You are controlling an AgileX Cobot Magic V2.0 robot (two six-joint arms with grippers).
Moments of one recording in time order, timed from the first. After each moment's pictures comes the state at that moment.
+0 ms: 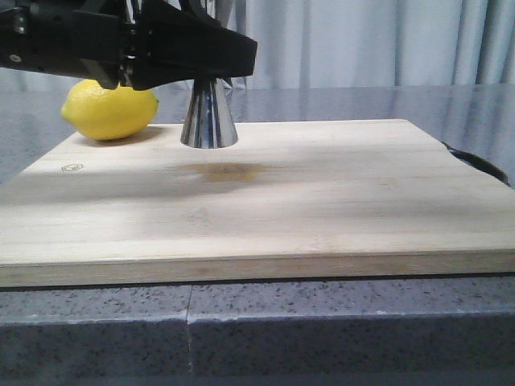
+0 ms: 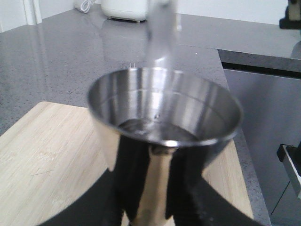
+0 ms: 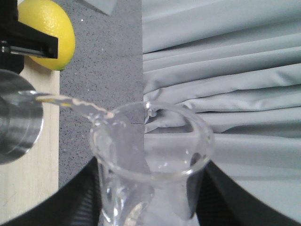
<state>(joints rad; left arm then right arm) -0.35 1.64 -0.88 -1.76 1.15 2.21 0.90 1.31 -1.20 -0.91 0.47 -0.46</state>
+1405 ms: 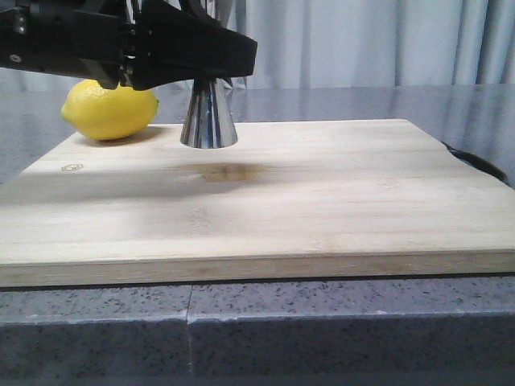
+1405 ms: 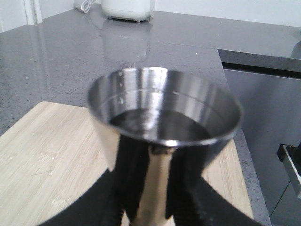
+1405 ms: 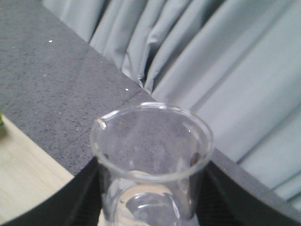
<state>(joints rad) -0.35 1.64 -0.88 -1.76 1.15 2.21 0.65 1.25 -1.20 -0.82 0.43 0.28</state>
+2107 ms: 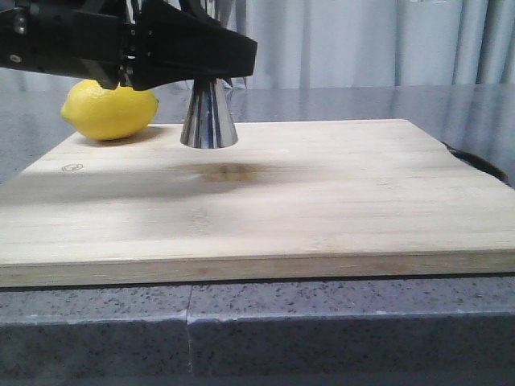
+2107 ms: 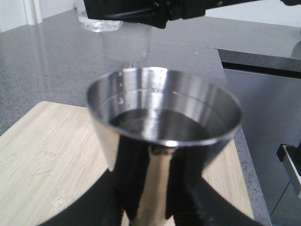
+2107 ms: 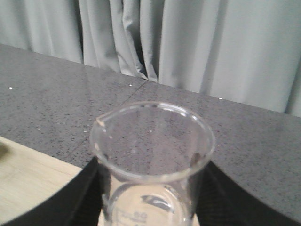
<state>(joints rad) -0.35 1.64 -0.88 -1.76 1.15 2.21 0.24 1.23 -0.71 -0.51 -0.35 0.32</state>
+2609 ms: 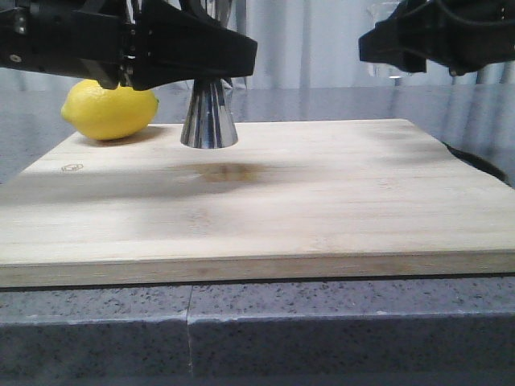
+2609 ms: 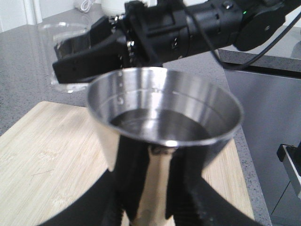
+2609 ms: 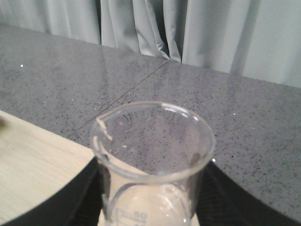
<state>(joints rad) -0.35 1.64 -0.88 -1.76 1.15 2.21 0.20 1.50 -0.68 -0.51 -0.64 0.27</state>
